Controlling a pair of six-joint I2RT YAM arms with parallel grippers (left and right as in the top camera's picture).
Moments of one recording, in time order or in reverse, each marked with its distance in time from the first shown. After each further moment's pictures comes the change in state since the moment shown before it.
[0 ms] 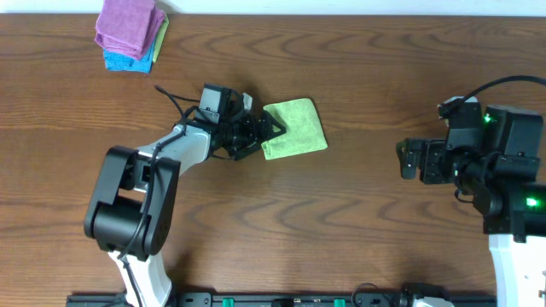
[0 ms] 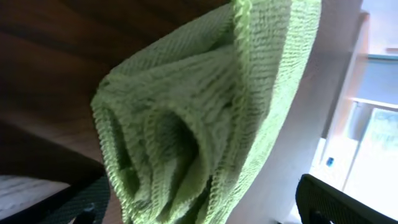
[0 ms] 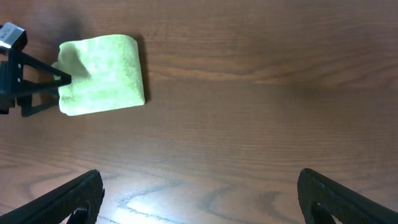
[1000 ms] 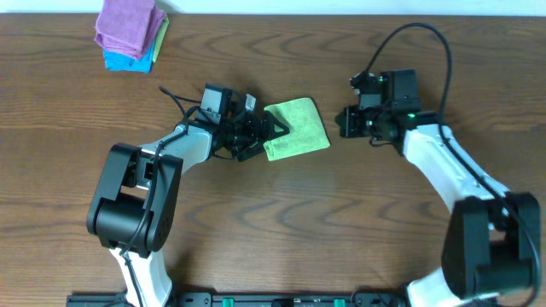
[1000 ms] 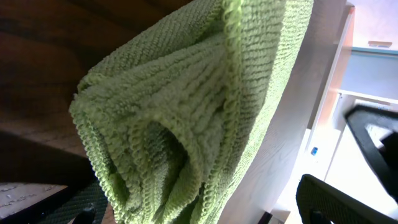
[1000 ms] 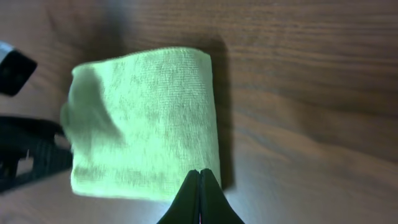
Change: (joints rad) left arm -0.005 0.019 0.001 0.022 0.057 -0.025; right arm 0.224 0.678 -0.116 0.730 -0.228 0.220
